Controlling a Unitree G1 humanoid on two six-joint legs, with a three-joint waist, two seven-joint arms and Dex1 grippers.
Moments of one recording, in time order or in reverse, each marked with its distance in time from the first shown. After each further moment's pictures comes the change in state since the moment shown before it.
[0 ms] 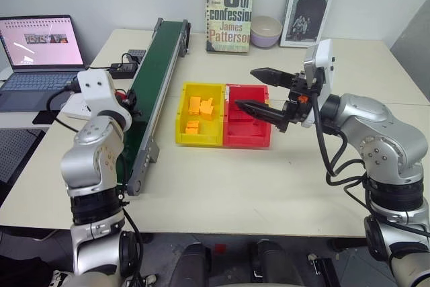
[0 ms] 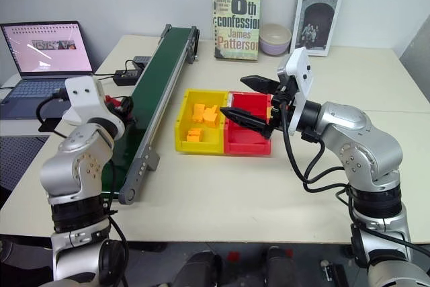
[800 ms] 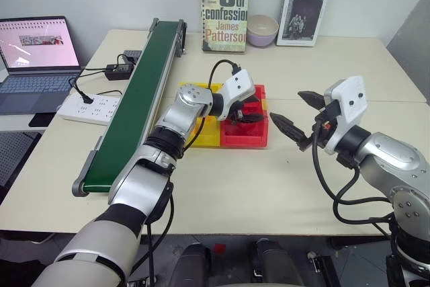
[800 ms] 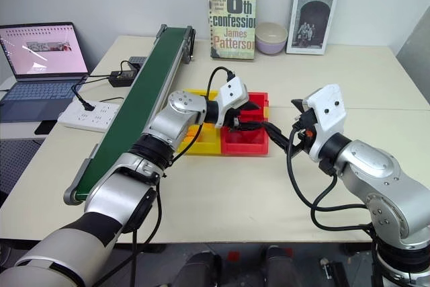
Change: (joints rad) left arm -0.523 -0.127 -0.649 0.913 0.198 -0.753 -0.999; right arm 0.313 -0.064 -0.149 -0.381 -0.037 0.226 -0.430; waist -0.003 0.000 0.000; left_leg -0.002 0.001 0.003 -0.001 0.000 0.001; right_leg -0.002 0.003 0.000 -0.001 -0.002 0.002
